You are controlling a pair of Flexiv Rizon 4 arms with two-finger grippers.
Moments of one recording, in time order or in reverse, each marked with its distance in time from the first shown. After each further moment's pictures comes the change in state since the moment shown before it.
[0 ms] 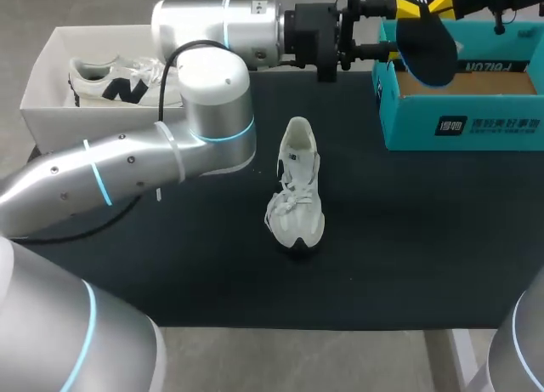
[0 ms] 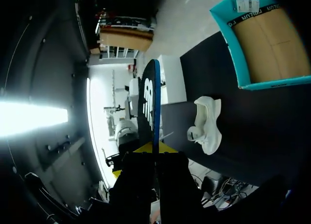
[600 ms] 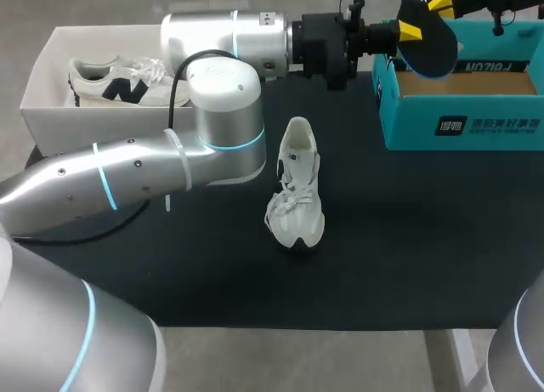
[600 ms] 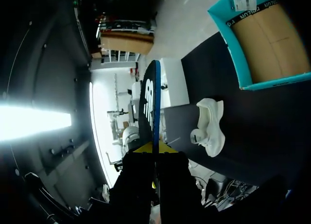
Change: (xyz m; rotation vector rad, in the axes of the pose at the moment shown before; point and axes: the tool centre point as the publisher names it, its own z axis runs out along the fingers) left arm 0.015 0.001 0.010 -0.043 0.004 -0.032; right arm 0.002 0.006 -0.001 -0.035 0.038 0.014
